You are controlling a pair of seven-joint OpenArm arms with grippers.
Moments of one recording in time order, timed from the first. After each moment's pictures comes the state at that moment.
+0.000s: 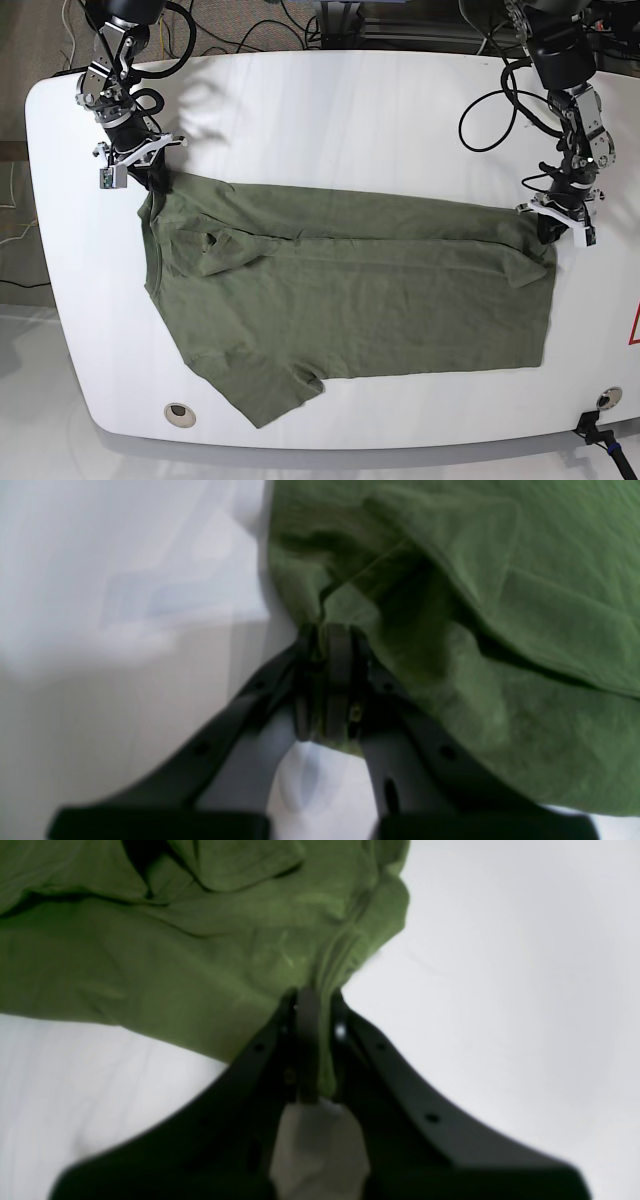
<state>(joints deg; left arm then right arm) -5.1 -17.0 -25.6 57.9 -13.5 -27.1 14.8 -10.7 9.9 29.8 72.9 13.8 40.0 -13.8</state>
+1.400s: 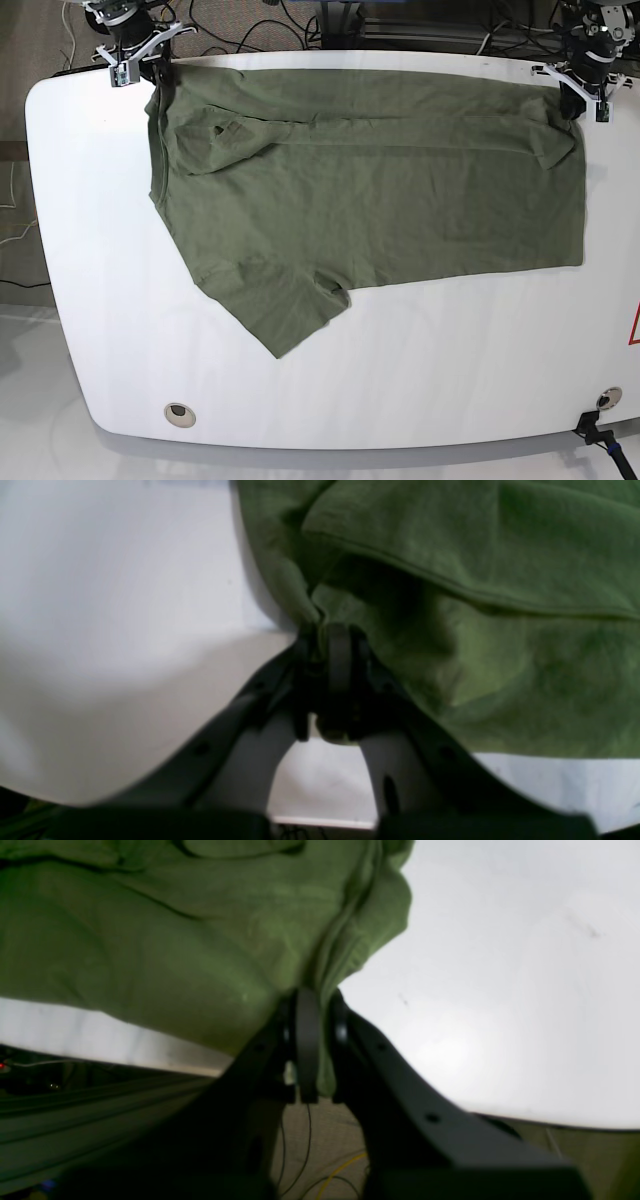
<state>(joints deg) 35.2 -17.2 -32.5 88.8 -13.5 -28.5 15.9 -41.5 5.3 31.7 96.7 12.7 39.9 -15.5</state>
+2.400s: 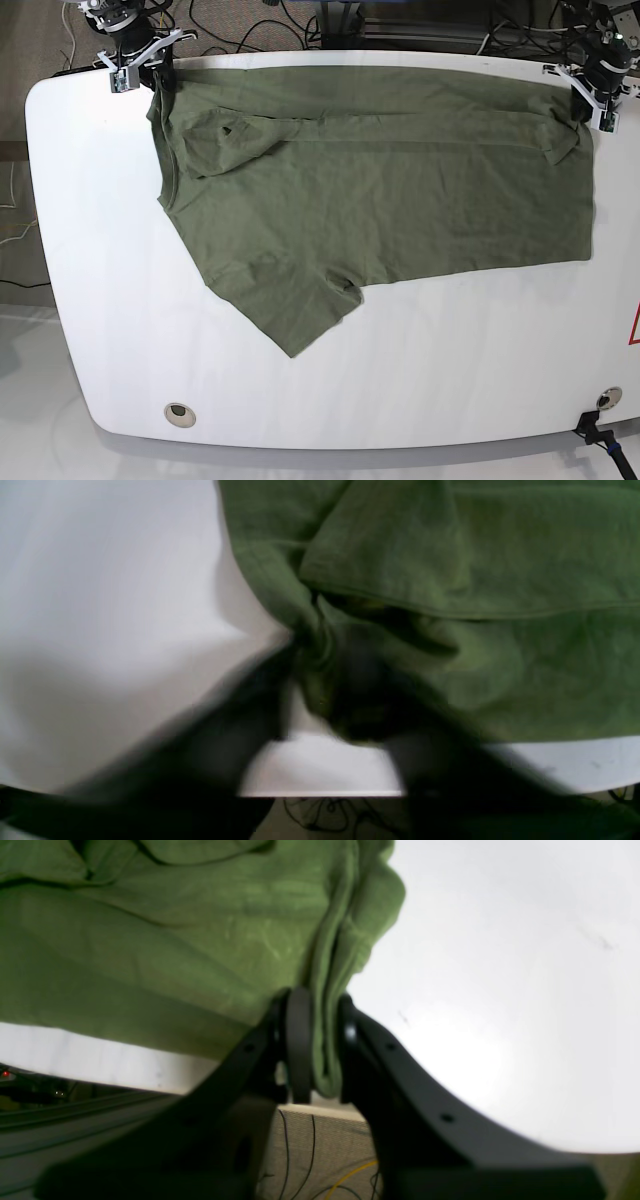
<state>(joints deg) 32.8 -16.9 -38.6 94.2 -8.2 -36.5 25.2 -39.3 5.7 31.7 94.5 12.7 39.9 -14.9</state>
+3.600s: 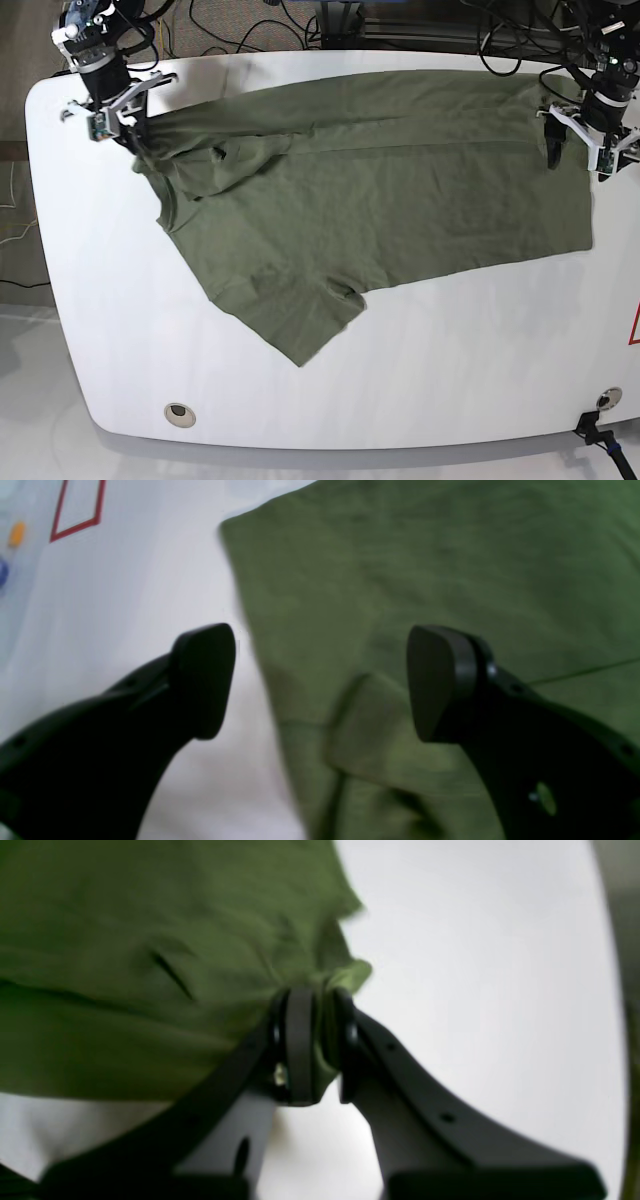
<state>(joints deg) 25.4 -14.1 -37.4 103.6 -6.7 -36.4 25.3 -33.5 6.7 35.6 109.3 12.3 40.4 -20.7</state>
